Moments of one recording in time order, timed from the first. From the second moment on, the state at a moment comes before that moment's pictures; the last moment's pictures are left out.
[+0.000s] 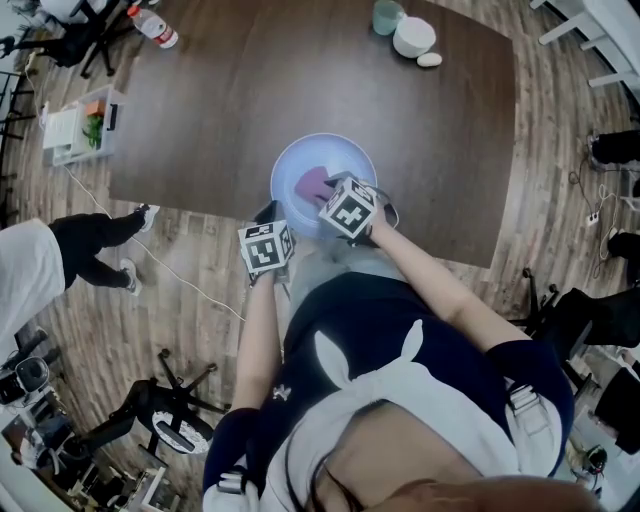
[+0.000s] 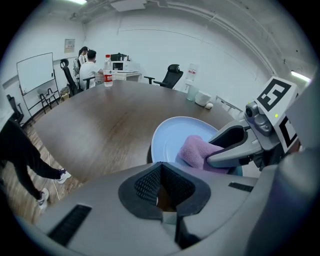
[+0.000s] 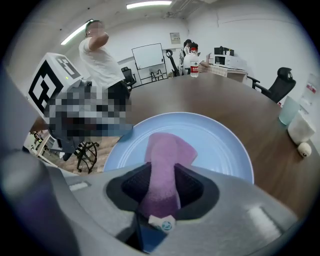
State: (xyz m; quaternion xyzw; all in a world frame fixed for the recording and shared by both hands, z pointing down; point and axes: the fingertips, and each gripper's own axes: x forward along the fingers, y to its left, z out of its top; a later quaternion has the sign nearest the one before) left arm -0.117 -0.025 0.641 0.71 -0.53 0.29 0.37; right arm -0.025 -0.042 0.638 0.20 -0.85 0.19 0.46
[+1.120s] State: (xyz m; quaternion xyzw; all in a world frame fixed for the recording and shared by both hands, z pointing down) left arm -0.088 -0.009 0.576 0.77 -0.50 0.23 0.32; right arm -0.006 -0.044 0.532 0.30 -0.91 0.16 0.24
